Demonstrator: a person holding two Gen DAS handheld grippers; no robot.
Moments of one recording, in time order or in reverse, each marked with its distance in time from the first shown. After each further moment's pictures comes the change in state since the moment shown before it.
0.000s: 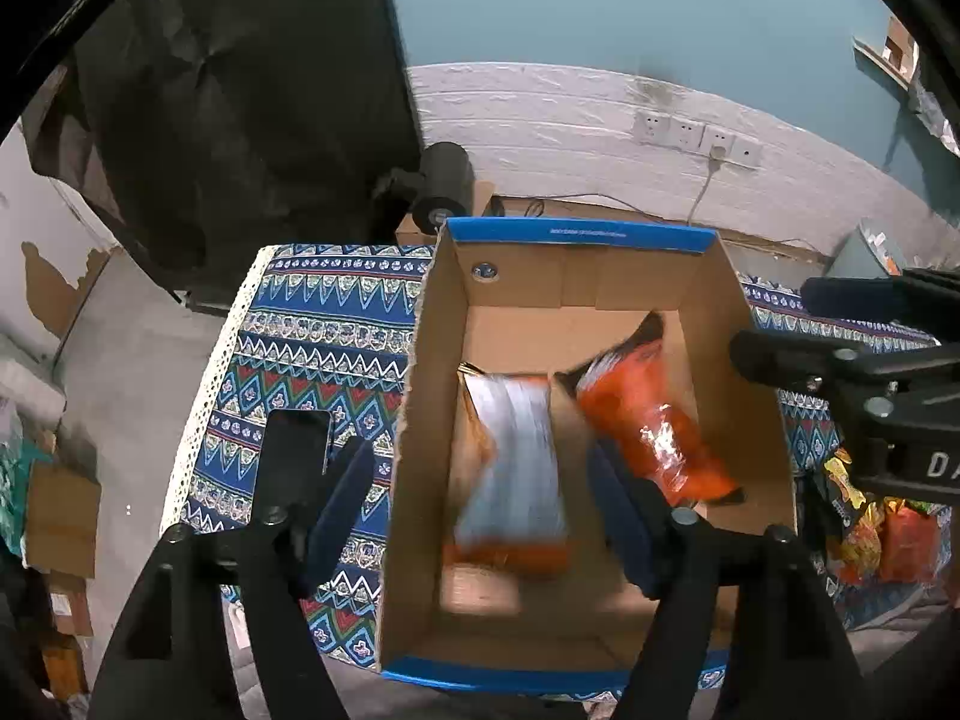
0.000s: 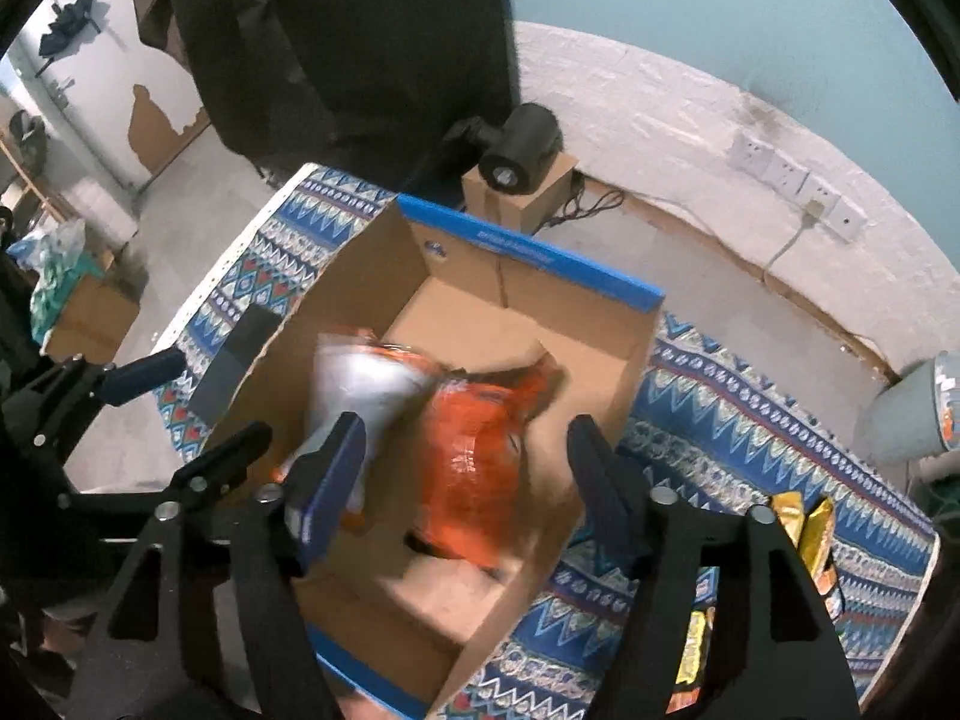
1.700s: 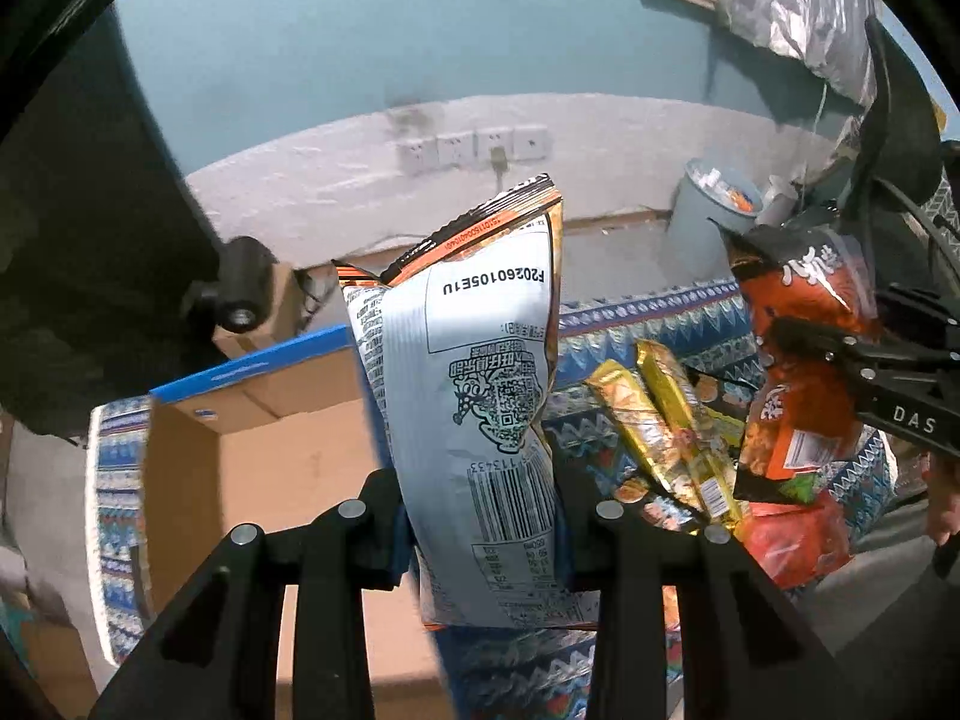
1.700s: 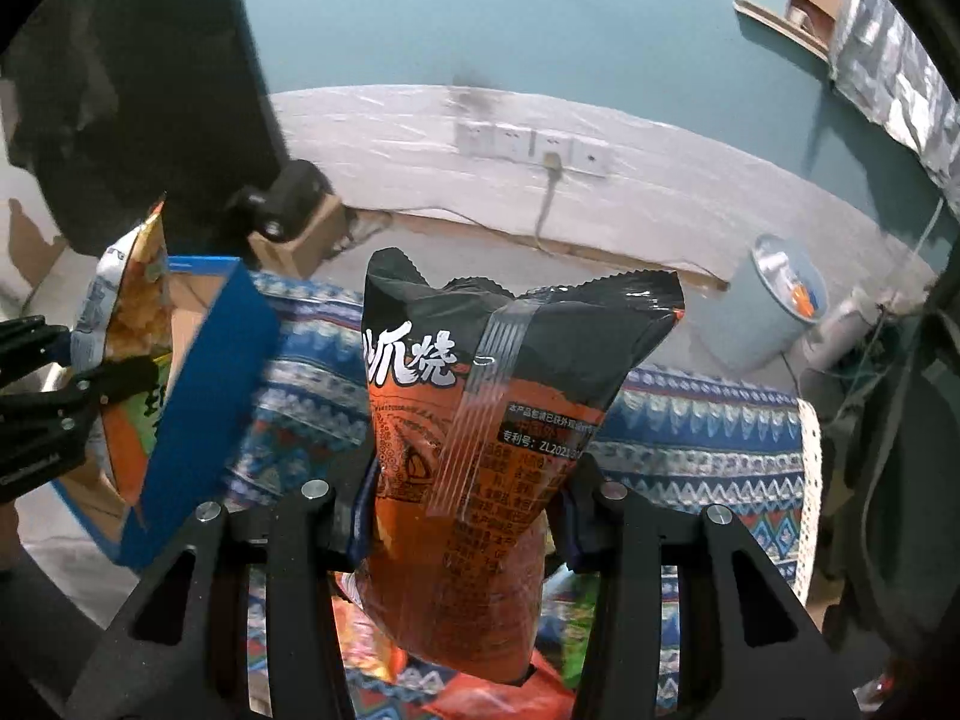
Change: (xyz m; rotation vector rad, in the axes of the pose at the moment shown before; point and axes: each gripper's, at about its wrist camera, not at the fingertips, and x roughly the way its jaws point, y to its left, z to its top) left arm -0.042 -0.212 0.044 0.303 -0.068 -0.228; right arm -0.107 -0.209 -0.119 0.247 -0.144 -0.238
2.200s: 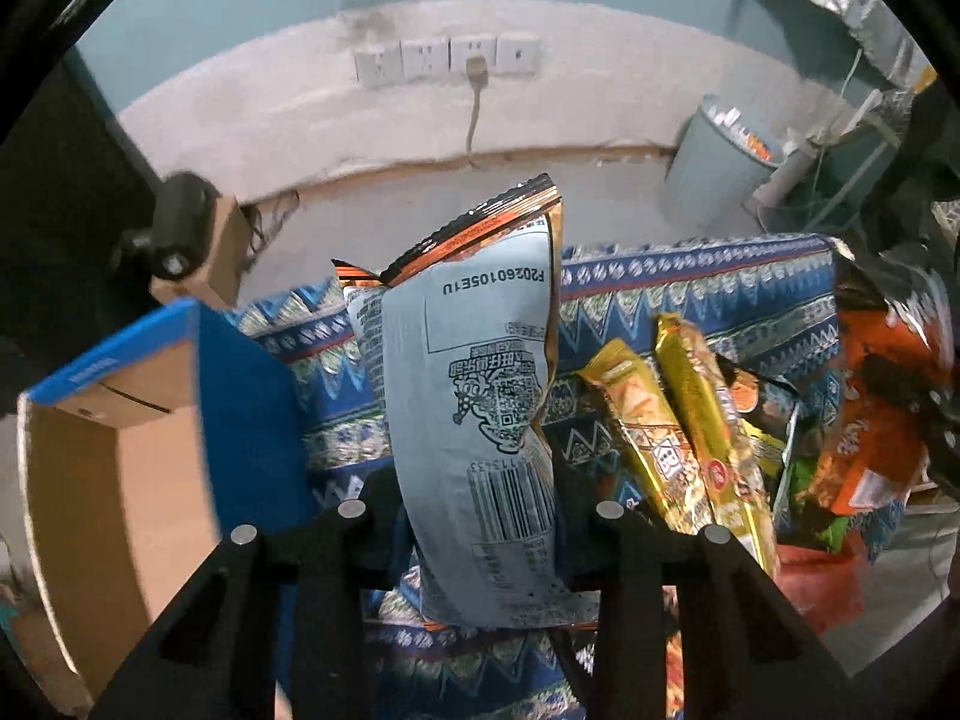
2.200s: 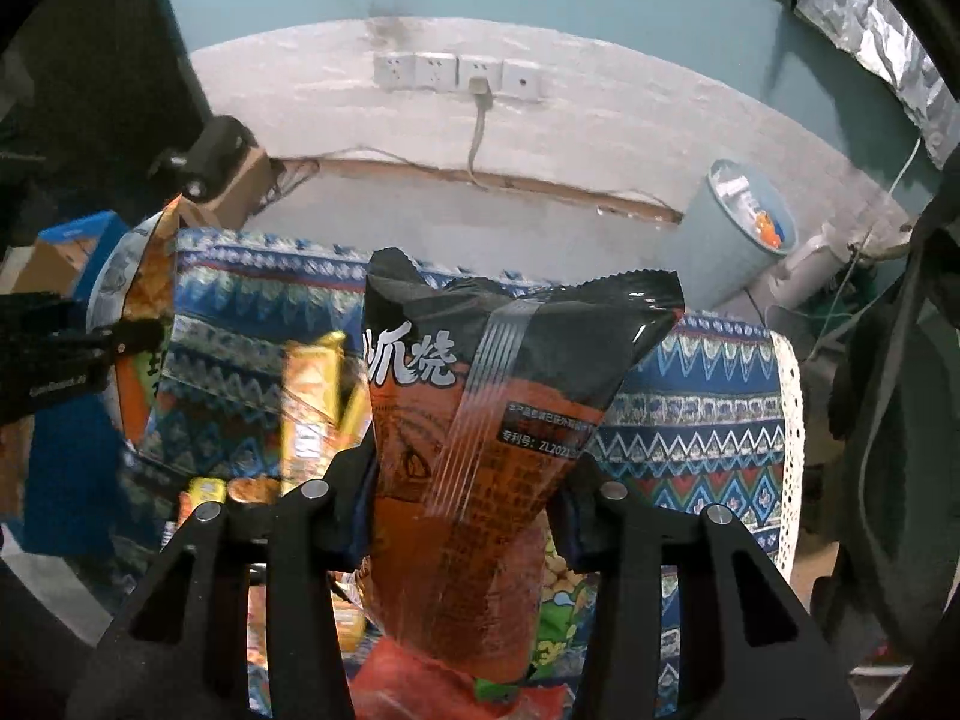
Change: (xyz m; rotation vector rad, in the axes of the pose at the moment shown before) left arm 0.120 -0.035 0.022 -0.014 0.180 -0.066; right arm 0.051 -0.068 -0.028 0.071 0.115 -0.110
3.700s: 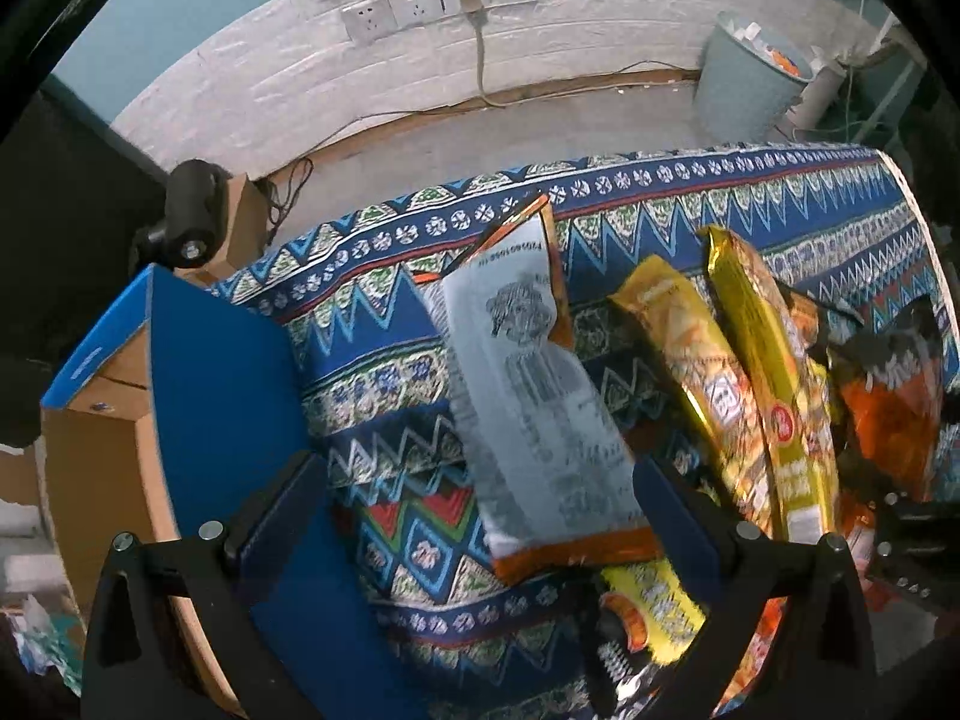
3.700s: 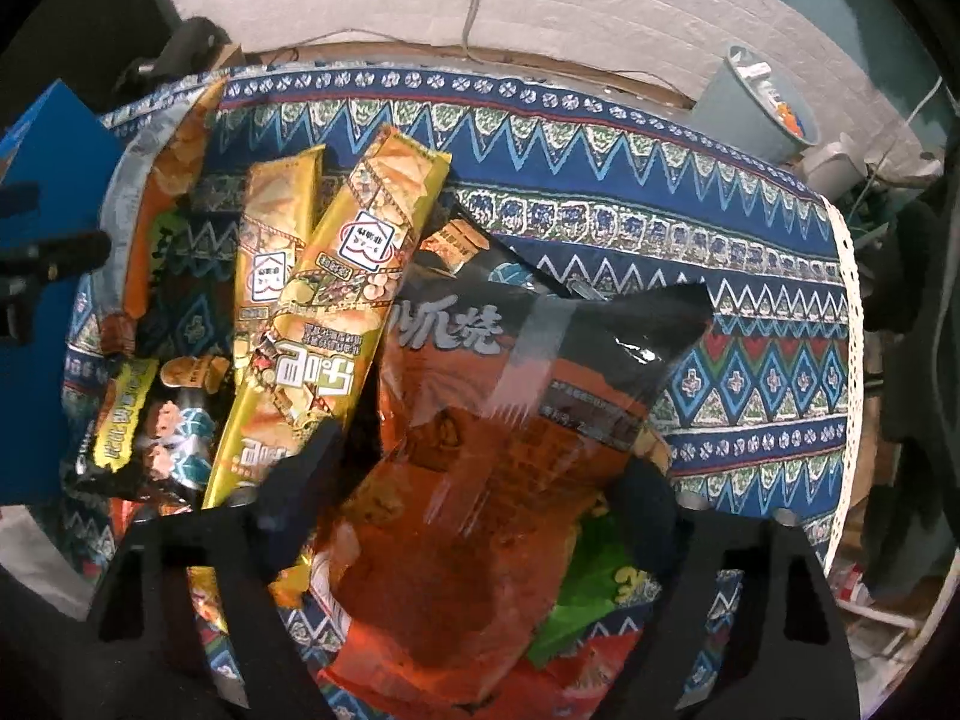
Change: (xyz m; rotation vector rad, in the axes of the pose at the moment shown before) left arm 0.047 -0.032 -0.011 0.075 0.162 0.124; right arm 0.078 0.017 -0.068 0.025 0.275 -0.043
